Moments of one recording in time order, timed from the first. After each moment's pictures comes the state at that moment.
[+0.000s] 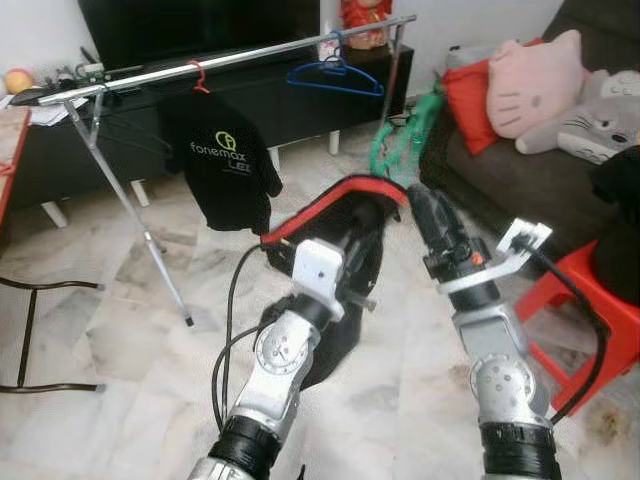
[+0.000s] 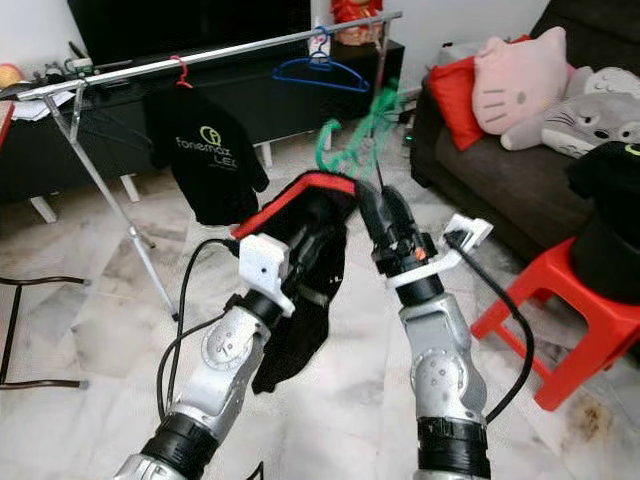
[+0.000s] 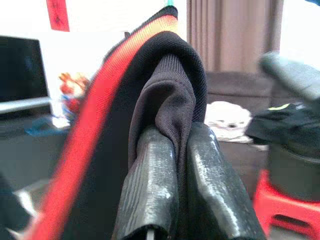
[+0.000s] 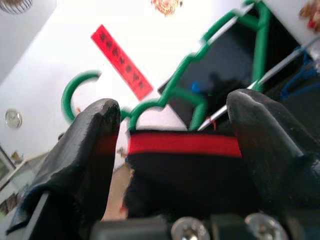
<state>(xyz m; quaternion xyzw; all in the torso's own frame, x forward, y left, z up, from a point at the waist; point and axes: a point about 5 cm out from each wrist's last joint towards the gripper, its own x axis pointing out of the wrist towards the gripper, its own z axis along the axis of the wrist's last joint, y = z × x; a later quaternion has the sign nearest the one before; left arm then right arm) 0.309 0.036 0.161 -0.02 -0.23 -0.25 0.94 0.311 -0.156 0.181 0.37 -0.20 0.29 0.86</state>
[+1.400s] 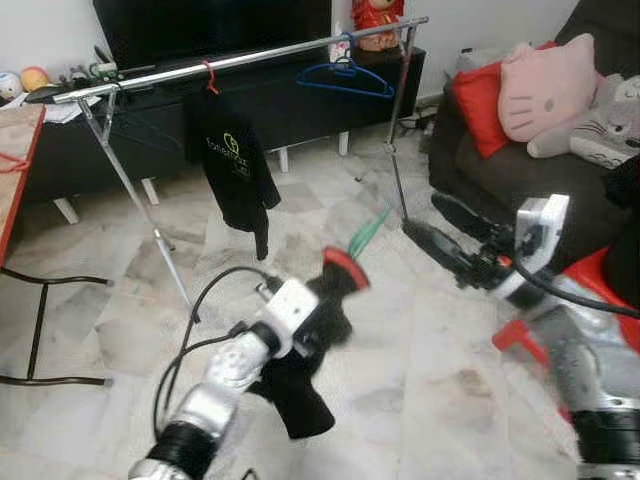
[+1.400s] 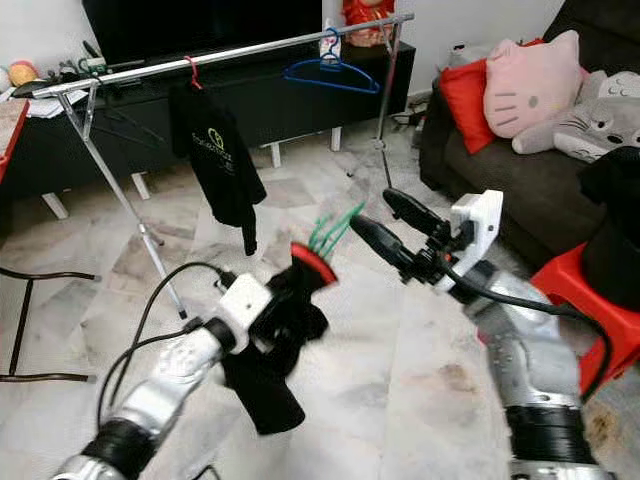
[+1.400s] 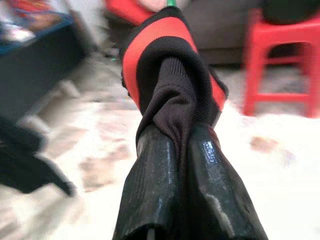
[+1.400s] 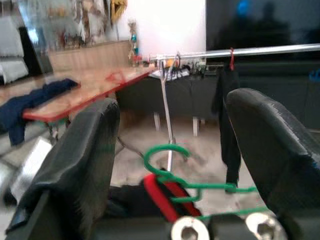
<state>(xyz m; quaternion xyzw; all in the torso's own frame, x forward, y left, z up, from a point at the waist) 0.304 0.097 0.085 0.18 -0.01 -0.37 0.91 0.303 -0.210 0.191 0.04 -0.06 0.44 0.89</state>
